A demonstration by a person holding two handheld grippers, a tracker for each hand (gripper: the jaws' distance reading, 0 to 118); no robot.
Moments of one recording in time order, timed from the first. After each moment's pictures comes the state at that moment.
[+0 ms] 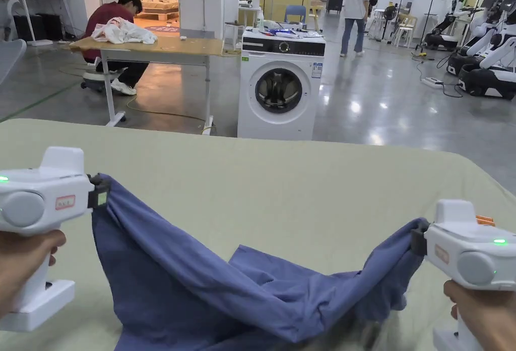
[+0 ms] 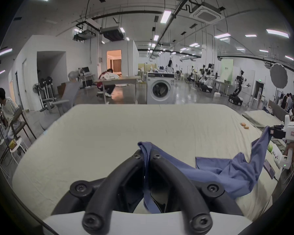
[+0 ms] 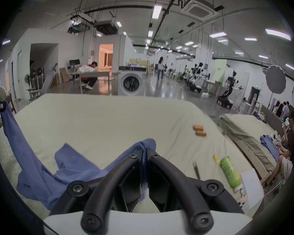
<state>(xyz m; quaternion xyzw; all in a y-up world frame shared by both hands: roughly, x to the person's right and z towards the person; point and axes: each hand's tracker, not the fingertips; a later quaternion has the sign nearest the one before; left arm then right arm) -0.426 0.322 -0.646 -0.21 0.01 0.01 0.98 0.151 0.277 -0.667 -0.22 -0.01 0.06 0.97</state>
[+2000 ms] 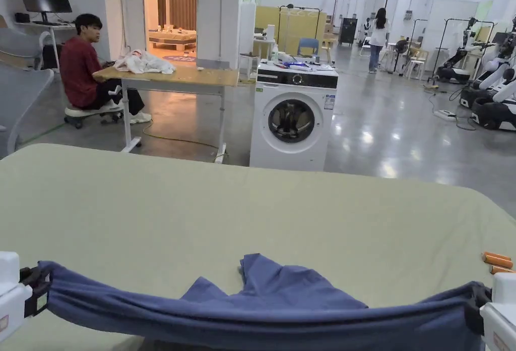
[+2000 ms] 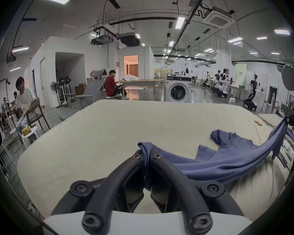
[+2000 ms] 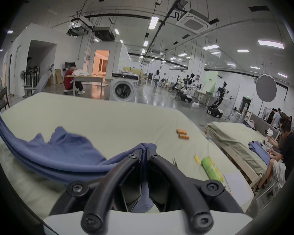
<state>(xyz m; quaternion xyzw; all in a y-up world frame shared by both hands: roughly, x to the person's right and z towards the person) -0.477 0.230 -0.532 -0.19 0.09 0.01 0.98 0.179 0.242 -0.595 -0.19 -0.04 0.10 0.98</state>
